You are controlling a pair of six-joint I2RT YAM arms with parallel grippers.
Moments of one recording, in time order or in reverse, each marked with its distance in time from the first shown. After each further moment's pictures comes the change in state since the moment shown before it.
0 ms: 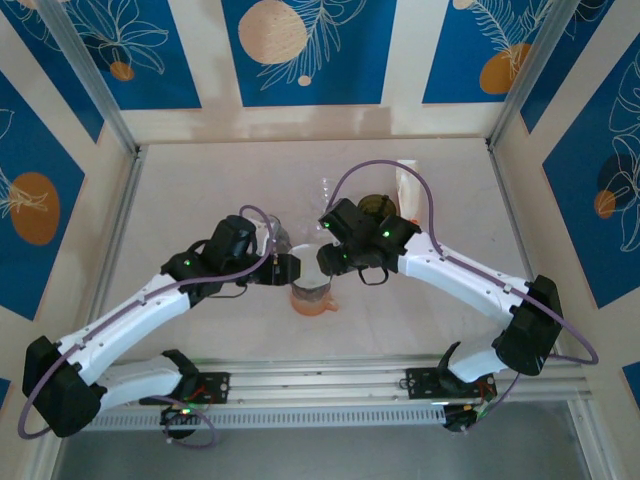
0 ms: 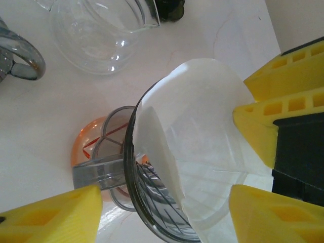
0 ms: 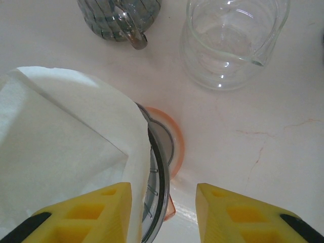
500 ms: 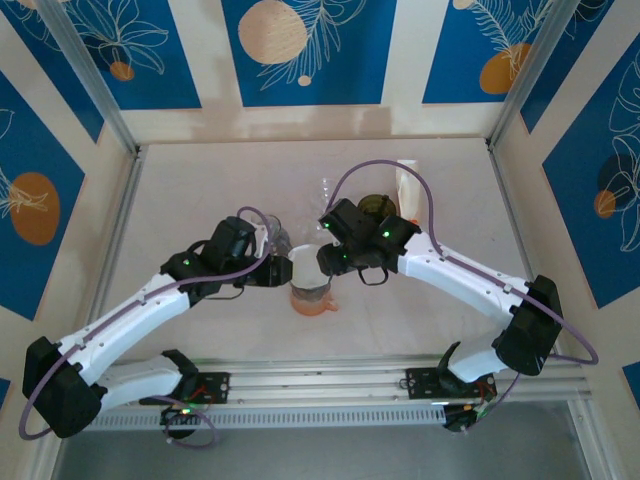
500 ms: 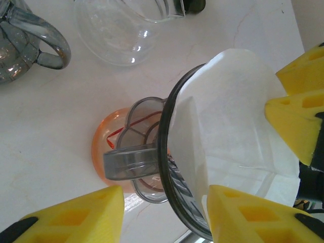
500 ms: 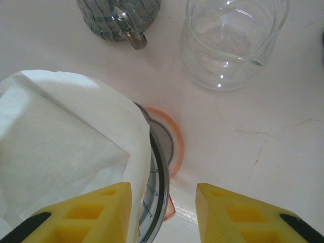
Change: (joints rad) left arm 0.019 0.000 -0.006 -0.050 -0.034 0.018; right arm -0.004 0.000 0.000 0.000 0.004 0.004
